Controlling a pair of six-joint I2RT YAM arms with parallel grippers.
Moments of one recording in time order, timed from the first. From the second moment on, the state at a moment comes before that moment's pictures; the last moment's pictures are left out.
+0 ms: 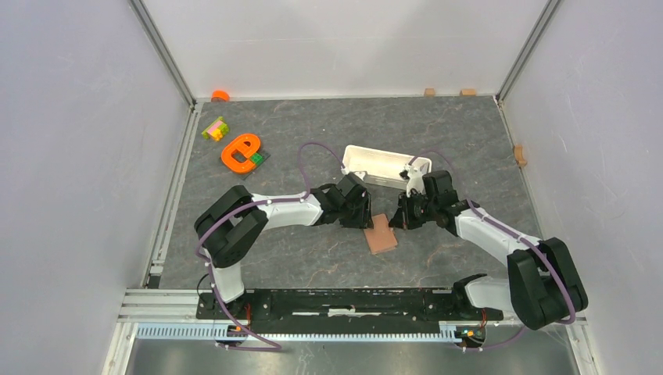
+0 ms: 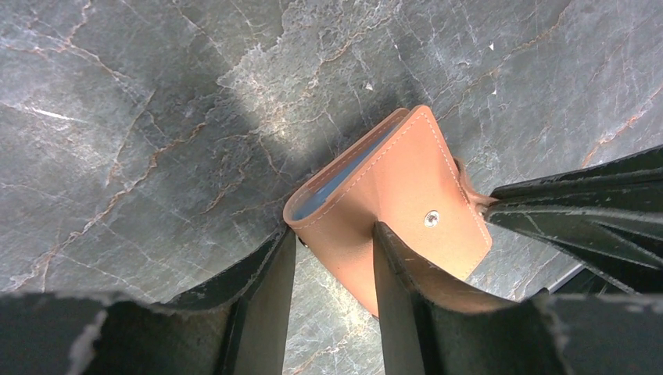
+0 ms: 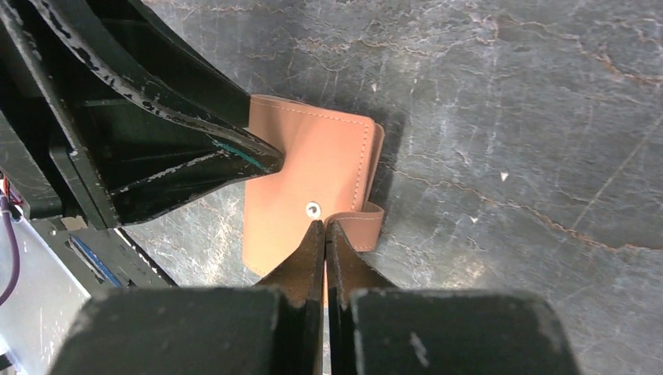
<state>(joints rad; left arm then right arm) -0.92 1.83 1.05 -0.13 0.05 -0.73 0.33 1.27 0.55 -0.19 -0.50 0.21</state>
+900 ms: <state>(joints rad) -0.92 1.84 1.05 -0.13 0.05 -0.74 0.50 1.31 0.54 -0.08 -0.31 0.27</state>
